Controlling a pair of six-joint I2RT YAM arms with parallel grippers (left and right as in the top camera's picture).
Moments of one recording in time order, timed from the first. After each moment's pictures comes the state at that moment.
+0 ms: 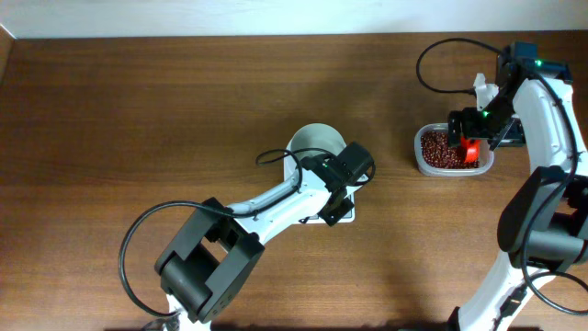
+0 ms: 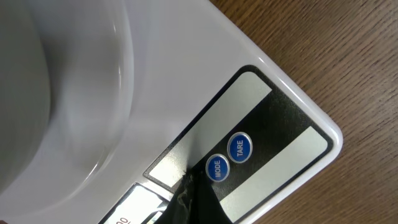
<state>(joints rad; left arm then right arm) -0.79 1.98 1.33 -0.74 -0.10 0.08 -0.20 2.06 1.78 -1.23 -0.02 -0.16</state>
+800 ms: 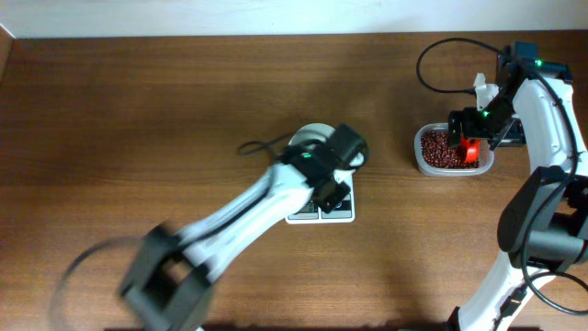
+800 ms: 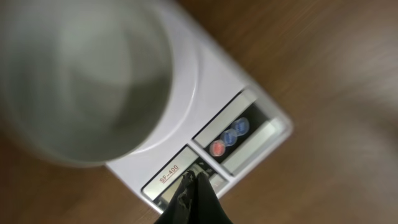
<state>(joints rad) -0.75 1.74 1.38 -0.83 -0.07 0.06 -0.20 2.06 1.78 -1.23 -0.02 -0.16</state>
